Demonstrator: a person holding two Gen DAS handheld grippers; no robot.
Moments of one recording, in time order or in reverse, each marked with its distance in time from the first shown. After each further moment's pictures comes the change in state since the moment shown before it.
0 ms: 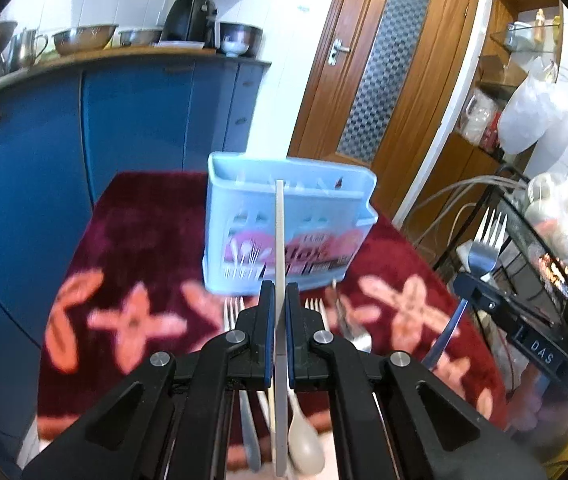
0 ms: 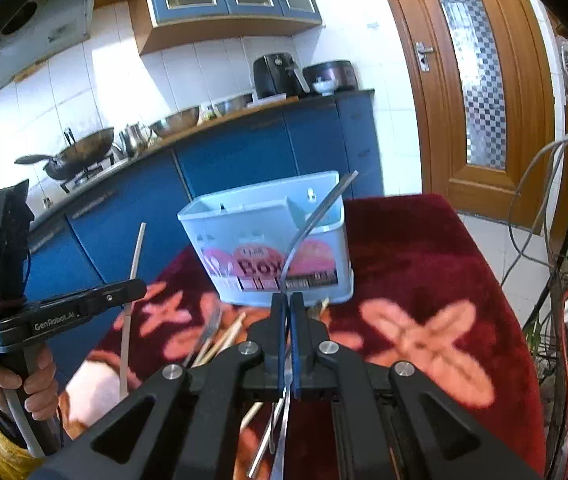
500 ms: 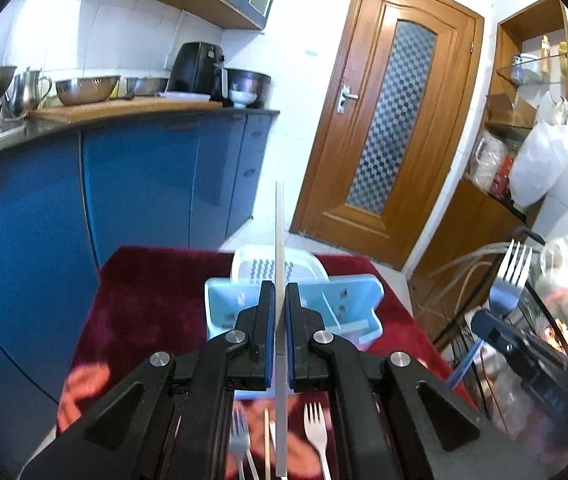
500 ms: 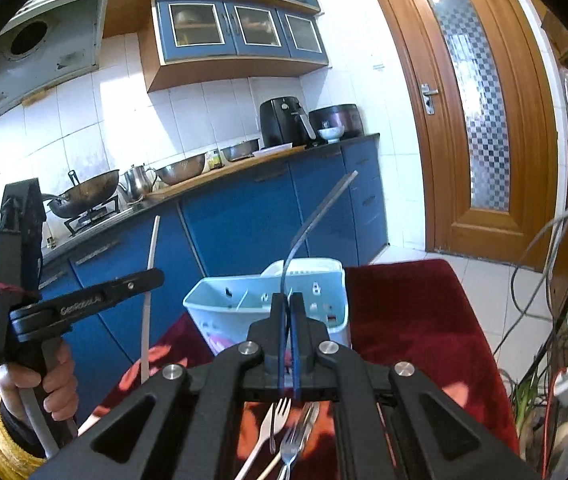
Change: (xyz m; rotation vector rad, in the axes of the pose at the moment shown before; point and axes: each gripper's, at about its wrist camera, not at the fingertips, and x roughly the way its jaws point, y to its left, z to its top) left arm 0.010 -0.005 0.090 -0.013 -0.160 0.049; right arm 0.004 0.005 0.069 -0.032 -0.129 0.005
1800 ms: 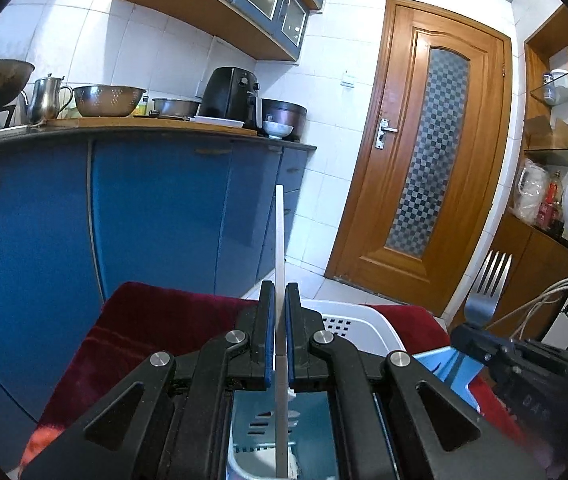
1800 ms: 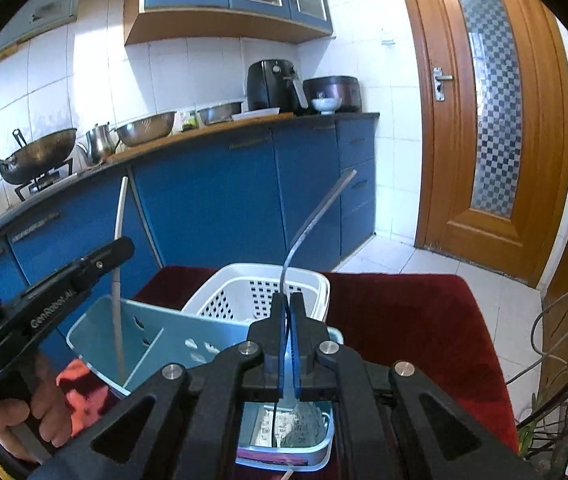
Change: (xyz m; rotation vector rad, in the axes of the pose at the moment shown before) left arm 0.121 0.039 -0.014 -0.028 -0.165 0.116; right arm 0.144 -0.026 0.011 -0.086 0.103 -0.076
